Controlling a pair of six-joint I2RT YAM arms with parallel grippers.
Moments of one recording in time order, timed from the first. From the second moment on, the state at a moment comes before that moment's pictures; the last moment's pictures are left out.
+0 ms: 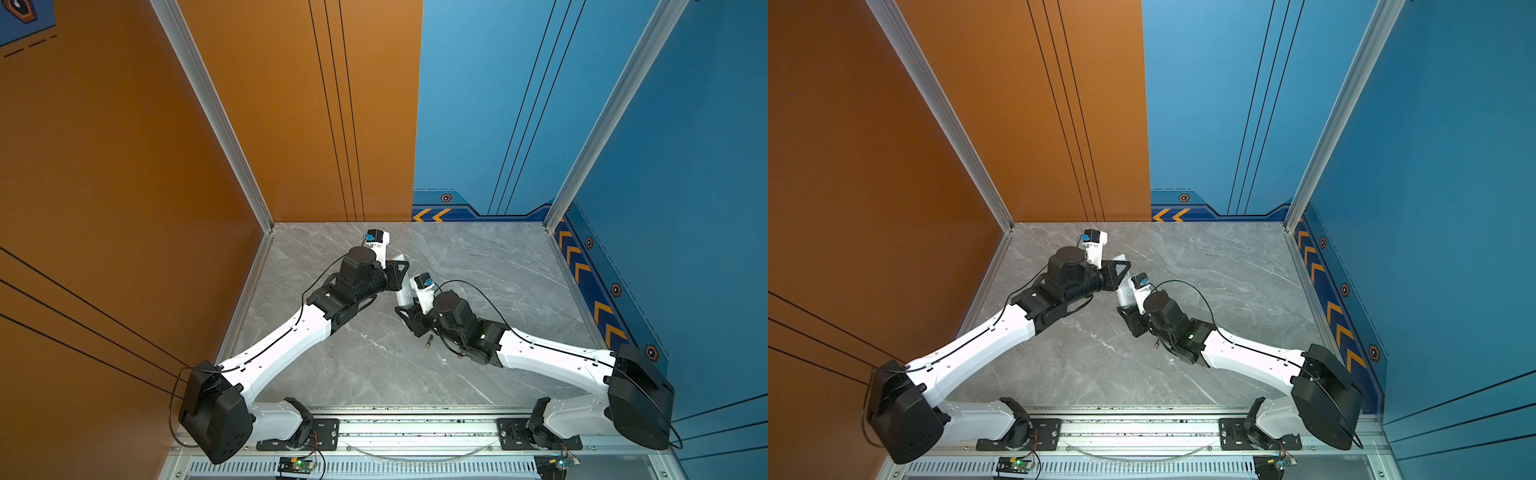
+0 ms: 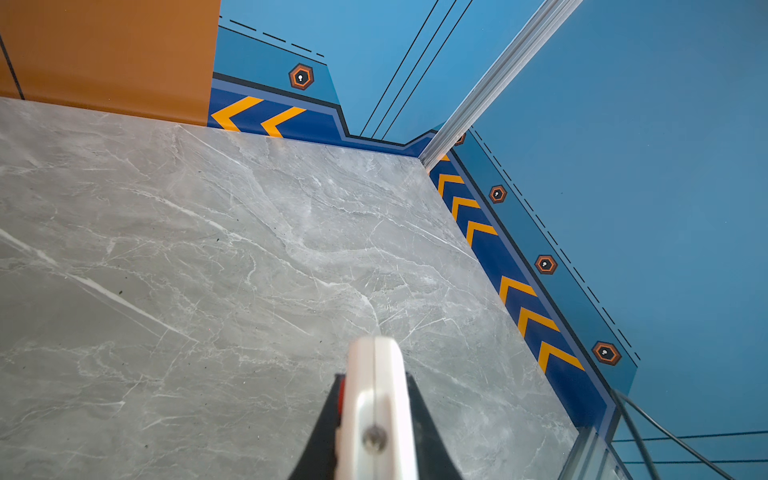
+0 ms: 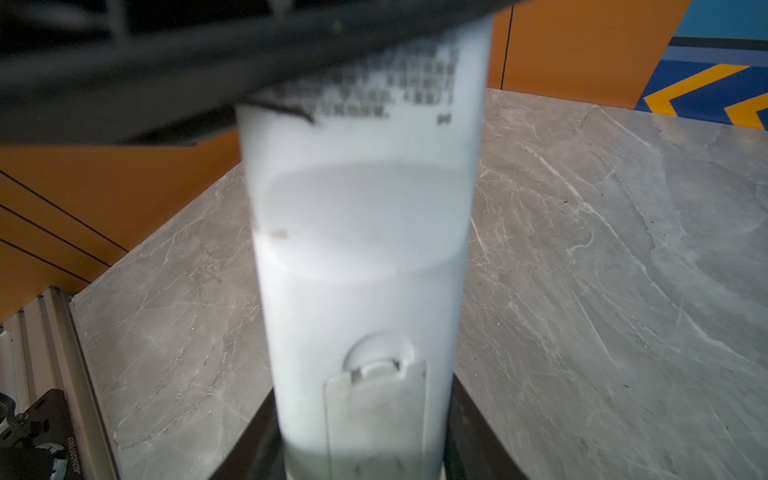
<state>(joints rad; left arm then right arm) -0.62 1.30 1.05 -0.09 0.11 -0.56 0.94 1.37 0.83 0.11 0.13 0.31</state>
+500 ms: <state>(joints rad) -0.55 1.30 1.05 -0.17 0.22 -0.49 0.95 1.31 0.82 0.14 -0.01 0.23</state>
